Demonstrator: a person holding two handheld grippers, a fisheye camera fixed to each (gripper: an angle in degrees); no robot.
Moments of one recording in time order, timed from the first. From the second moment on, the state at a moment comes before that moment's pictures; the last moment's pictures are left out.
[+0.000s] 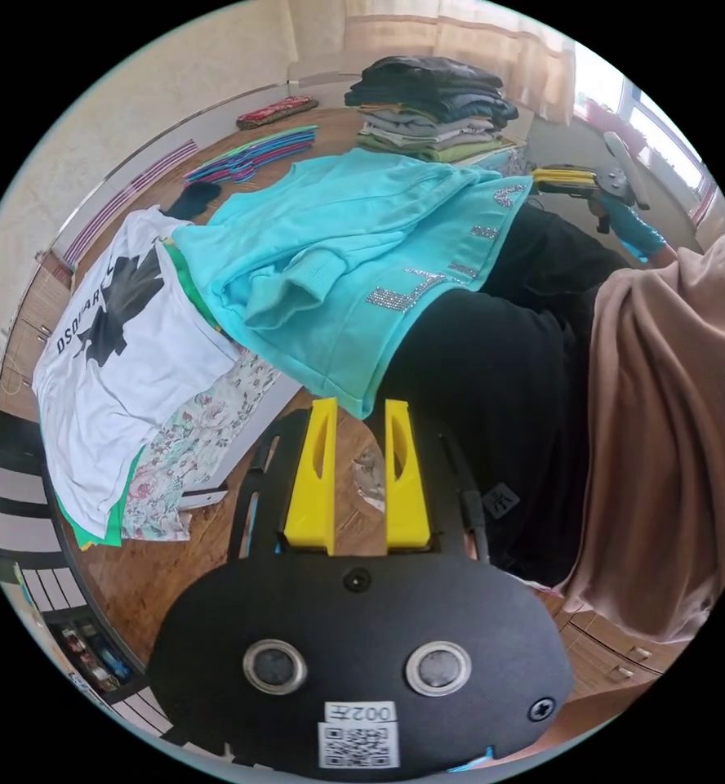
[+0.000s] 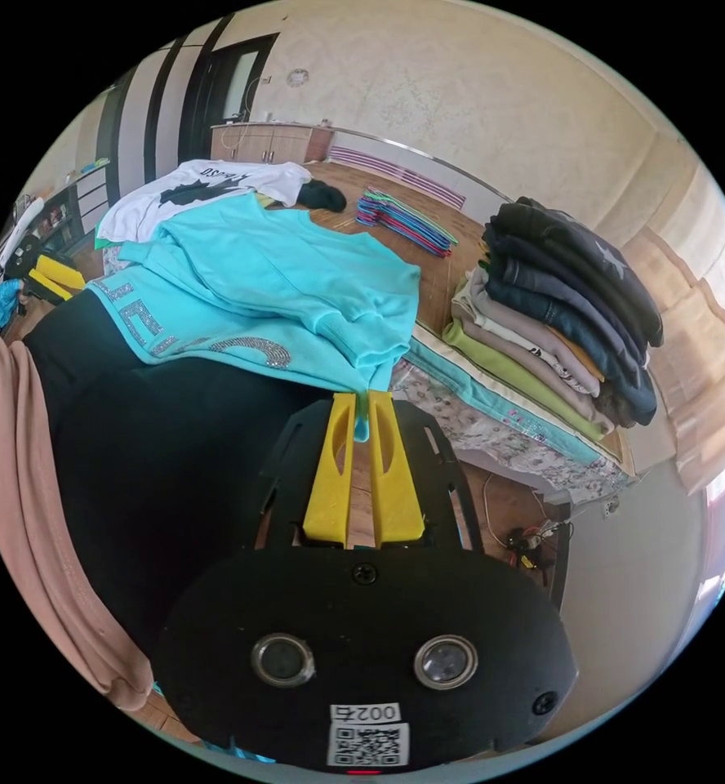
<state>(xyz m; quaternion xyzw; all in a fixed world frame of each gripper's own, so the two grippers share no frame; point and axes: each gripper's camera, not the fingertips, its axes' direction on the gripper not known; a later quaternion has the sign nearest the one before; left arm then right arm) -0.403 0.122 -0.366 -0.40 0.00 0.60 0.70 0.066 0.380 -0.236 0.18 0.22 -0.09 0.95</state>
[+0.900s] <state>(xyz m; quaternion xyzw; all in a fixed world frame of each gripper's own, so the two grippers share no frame) -0.367 0.097 -0.410 -0.36 -0.03 0.65 0.67 0.058 0.395 -0.290 0.18 0.23 -0.09 0.95</state>
